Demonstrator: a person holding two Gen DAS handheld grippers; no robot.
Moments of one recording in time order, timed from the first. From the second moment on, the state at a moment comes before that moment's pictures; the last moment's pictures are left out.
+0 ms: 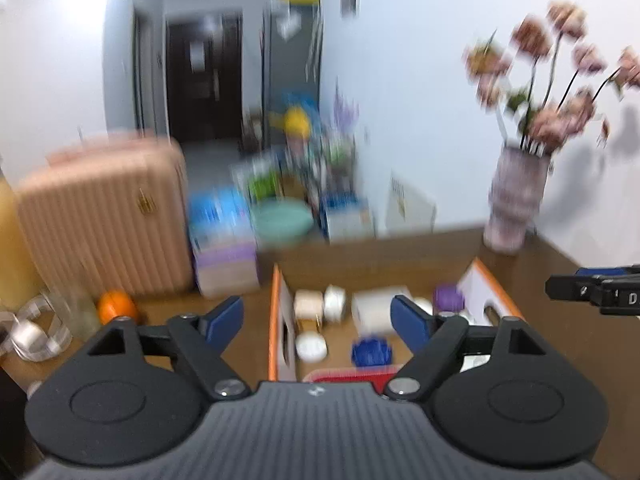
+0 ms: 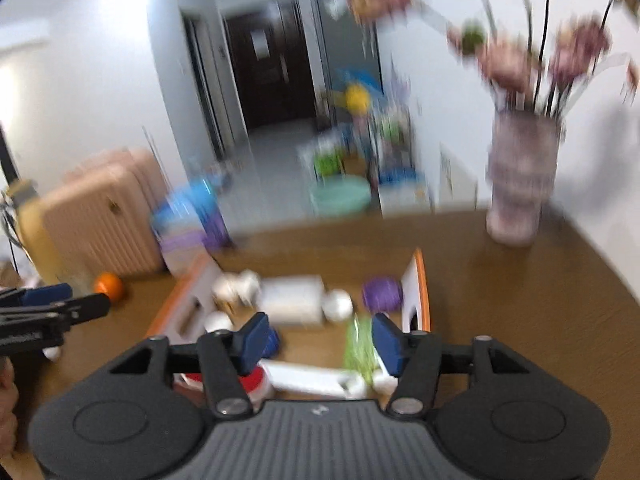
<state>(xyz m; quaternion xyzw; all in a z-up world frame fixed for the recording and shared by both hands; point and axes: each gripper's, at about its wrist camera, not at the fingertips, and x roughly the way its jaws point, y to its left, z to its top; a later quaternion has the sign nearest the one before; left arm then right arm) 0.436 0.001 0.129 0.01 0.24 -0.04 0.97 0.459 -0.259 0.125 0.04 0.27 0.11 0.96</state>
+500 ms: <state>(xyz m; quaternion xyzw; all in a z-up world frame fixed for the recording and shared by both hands) 0.325 -0.004 0.106 0.00 0.03 -0.02 1.00 0.347 -0.245 0.090 0.00 0.01 0.10 1.00</state>
